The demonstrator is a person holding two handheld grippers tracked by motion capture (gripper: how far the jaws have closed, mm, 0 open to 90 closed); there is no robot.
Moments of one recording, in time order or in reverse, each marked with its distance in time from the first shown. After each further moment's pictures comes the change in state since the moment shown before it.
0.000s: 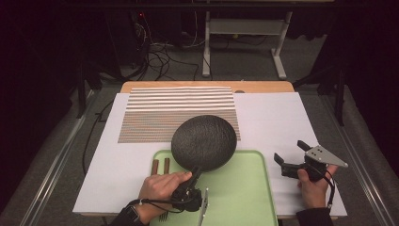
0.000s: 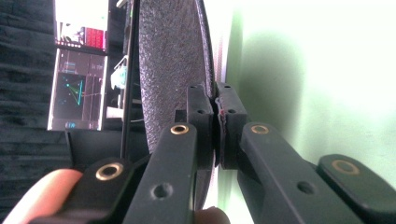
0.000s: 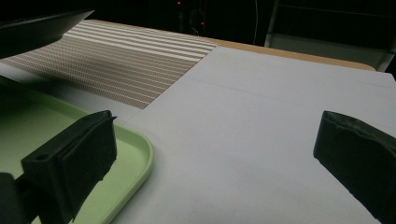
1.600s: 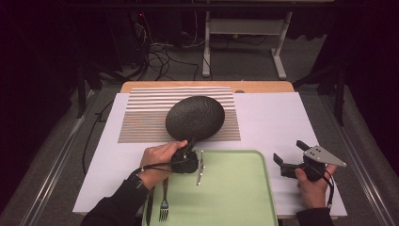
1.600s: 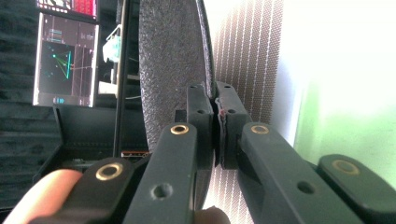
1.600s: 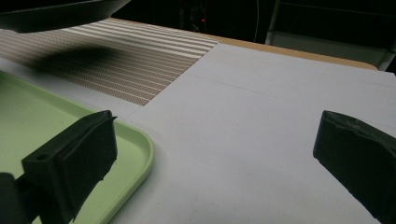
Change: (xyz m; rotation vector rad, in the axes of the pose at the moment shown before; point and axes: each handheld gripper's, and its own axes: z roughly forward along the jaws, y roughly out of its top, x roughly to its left) left arm 0.045 -0.031 0.079 0.103 -0.020 -0.040; right arm 0.001 0.000 0.002 0.011 0.000 -0.013
